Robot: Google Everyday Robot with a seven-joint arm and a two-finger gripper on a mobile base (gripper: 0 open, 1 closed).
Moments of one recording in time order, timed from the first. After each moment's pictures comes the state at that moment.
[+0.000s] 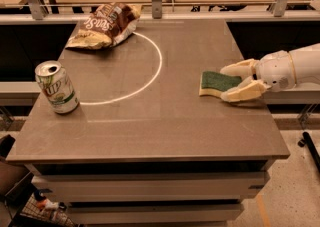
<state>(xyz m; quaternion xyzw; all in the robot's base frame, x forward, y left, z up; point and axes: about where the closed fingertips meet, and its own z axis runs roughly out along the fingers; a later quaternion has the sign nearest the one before) 0.566 -0.197 0.830 -0.55 0.66 0.30 0.41</state>
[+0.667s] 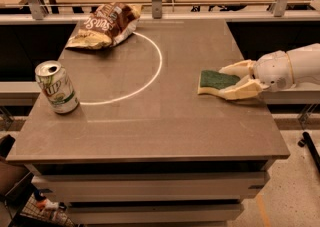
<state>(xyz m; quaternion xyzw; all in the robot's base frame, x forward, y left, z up) 0.567 -0.192 0.828 -0.55 0.66 0.30 0.41</state>
